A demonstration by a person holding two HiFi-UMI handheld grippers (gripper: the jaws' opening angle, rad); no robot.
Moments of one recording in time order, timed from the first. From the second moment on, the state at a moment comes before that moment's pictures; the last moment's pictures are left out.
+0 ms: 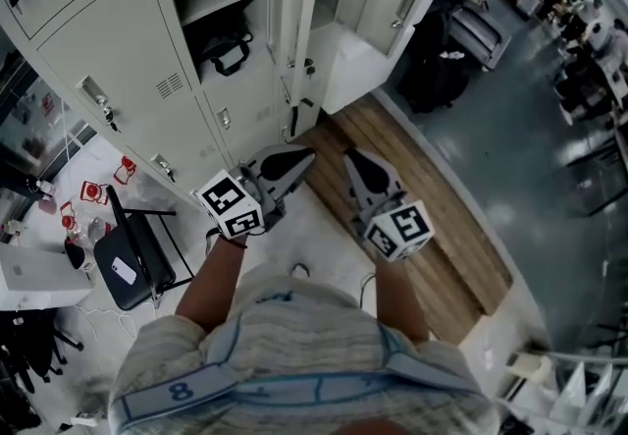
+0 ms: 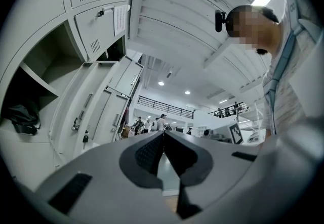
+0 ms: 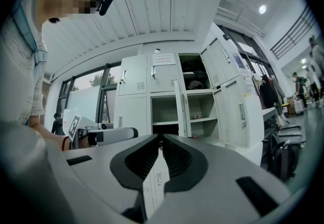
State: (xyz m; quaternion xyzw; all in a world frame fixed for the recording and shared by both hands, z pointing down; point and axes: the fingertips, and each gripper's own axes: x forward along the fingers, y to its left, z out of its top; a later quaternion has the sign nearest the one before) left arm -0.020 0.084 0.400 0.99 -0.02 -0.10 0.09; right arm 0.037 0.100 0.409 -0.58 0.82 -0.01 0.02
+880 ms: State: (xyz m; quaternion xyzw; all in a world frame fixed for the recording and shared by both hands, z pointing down) left arm 0.018 -0.003 0.406 0.99 0.00 -0.08 0.10; right arm 0.066 0.004 0.412 -0.57 0.82 -0.02 0.02
